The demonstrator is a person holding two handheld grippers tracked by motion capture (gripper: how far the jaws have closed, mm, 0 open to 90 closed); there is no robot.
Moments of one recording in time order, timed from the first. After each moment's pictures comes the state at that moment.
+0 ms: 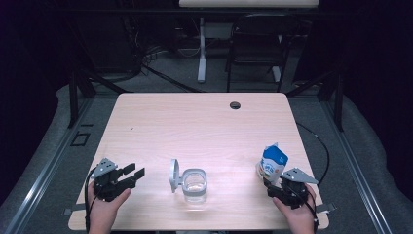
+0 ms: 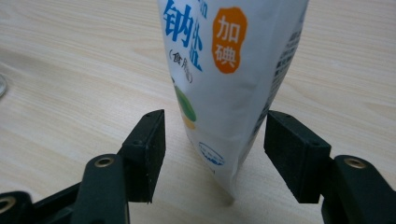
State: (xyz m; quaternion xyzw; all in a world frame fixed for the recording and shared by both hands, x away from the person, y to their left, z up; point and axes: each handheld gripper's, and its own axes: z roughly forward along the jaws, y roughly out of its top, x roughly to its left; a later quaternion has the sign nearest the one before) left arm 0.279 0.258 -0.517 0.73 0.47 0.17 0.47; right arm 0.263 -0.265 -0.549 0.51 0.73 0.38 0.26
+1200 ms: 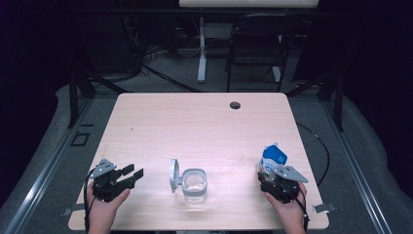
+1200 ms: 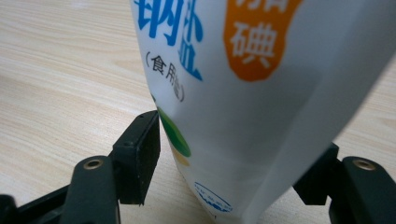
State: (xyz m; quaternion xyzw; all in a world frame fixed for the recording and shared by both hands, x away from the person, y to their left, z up) left arm 0.279 0.262 -0.521 0.73 0.48 0.16 0.46; right arm 0.282 -0.254 -0.573 0.51 0.71 0.39 0.30
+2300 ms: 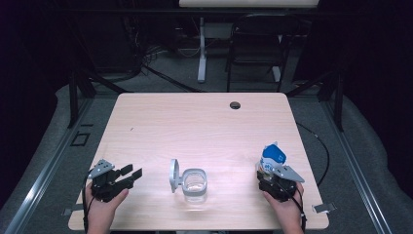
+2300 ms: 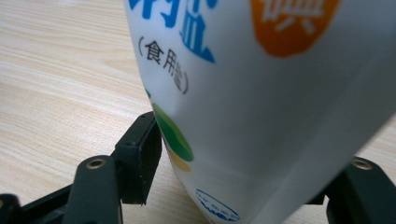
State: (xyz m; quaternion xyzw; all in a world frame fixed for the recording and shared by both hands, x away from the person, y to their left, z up) left arm 0.279 0.266 -0.522 0.72 0.49 0.16 0.46; right arm 0.287 -0.249 -0.581 0.52 0.70 0.39 0.31
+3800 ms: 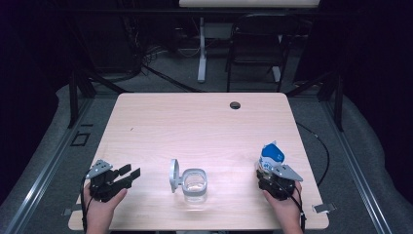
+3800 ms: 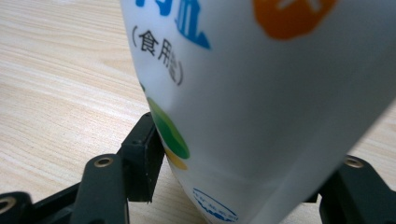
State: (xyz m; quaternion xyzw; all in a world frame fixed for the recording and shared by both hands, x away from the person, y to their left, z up) left arm 0.279 0.271 -0.523 0.72 0.49 0.17 0.47; right arm 0.291 -0.249 -0.584 0.51 0.70 0.38 0.31
